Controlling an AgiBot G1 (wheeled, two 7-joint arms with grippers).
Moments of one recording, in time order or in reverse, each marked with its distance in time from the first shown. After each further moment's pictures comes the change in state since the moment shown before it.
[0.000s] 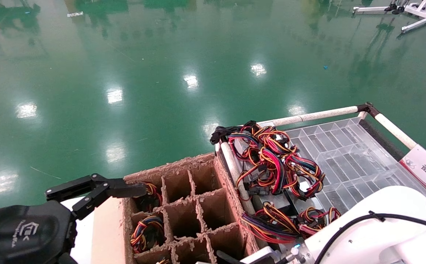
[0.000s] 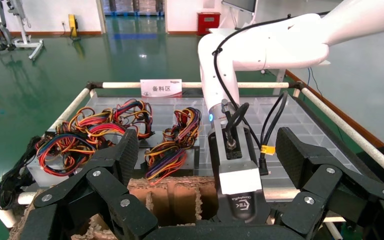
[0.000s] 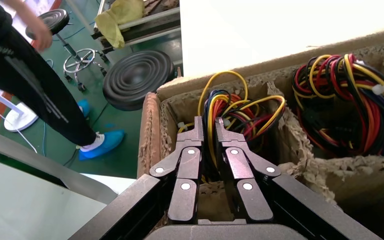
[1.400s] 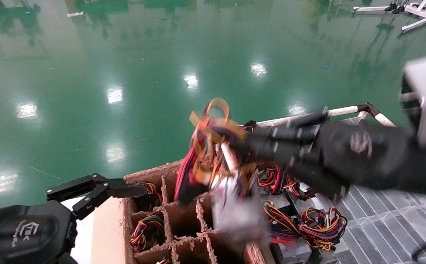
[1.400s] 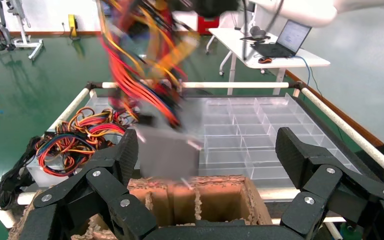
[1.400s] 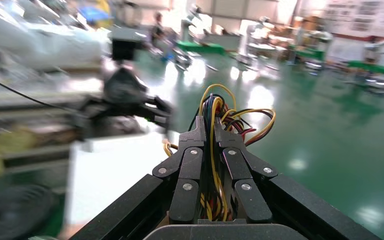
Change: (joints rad) left arm 0.000 0.000 0.001 0.000 0.000 0.000 0.000; right arm 0.195 0.385 0.176 -0.036 0.561 -0.021 -0.113
